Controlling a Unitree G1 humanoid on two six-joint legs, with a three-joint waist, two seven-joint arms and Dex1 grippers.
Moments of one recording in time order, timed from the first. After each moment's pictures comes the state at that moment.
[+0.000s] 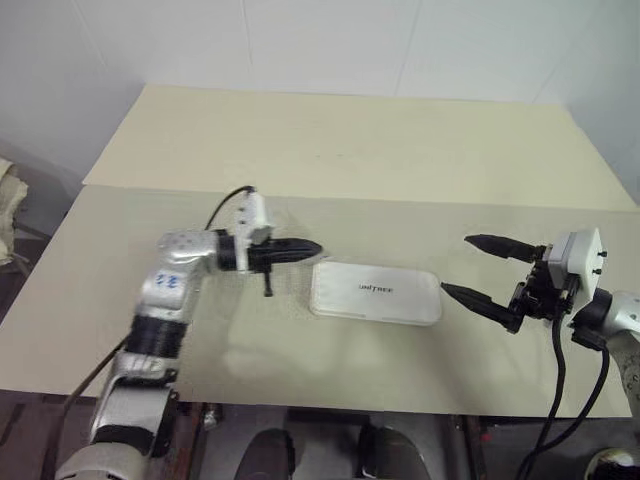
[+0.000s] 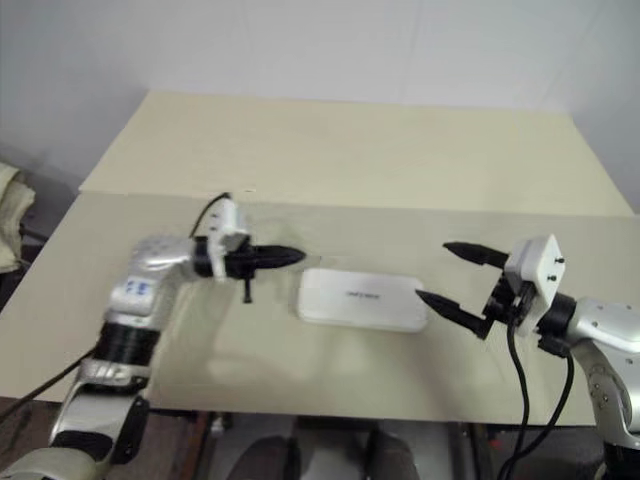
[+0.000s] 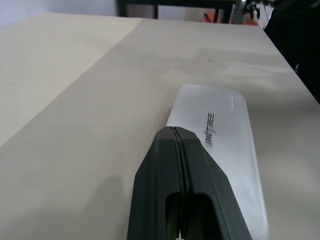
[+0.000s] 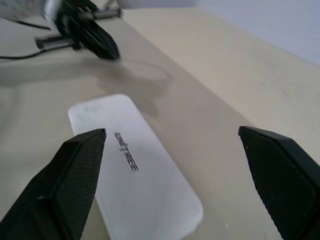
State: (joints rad) left arm -0.60 0.48 0.01 0.18 -0.33 0.27 -1.21; right arm -0.04 -0.79 -0.35 -0.32 0.61 0.29 1.01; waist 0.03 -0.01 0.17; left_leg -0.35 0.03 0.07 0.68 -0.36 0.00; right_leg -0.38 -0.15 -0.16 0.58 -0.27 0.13
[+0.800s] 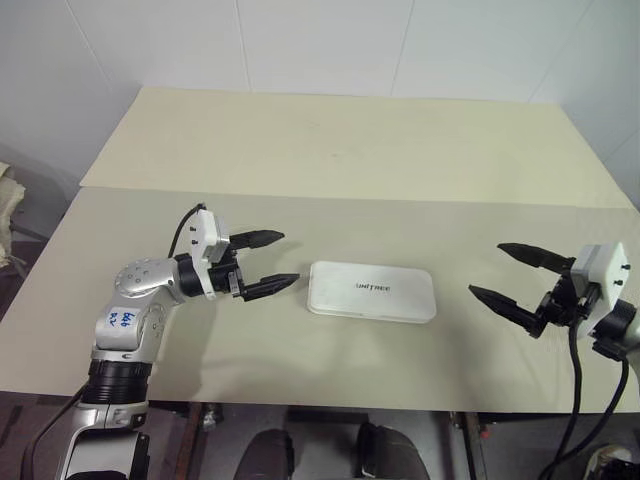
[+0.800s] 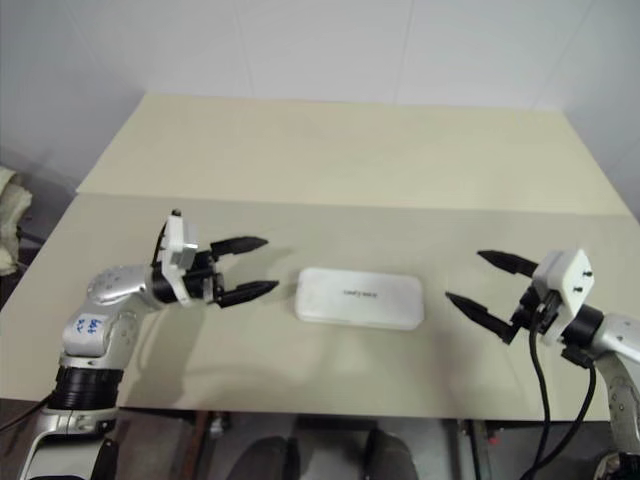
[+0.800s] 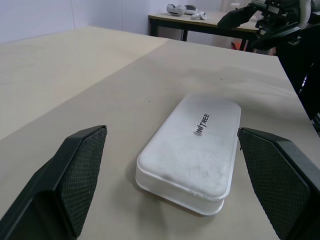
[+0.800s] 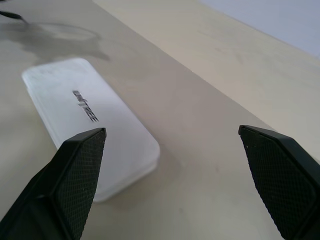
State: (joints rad) left arm -0.42 0.51 0.09 0.00 -0.45 0.31 -1.08; right arm 0.05 -0.78 -0.44 -0.21 0.55 0.18 1.01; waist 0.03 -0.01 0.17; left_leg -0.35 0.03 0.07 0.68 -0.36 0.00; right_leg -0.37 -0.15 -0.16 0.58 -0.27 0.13
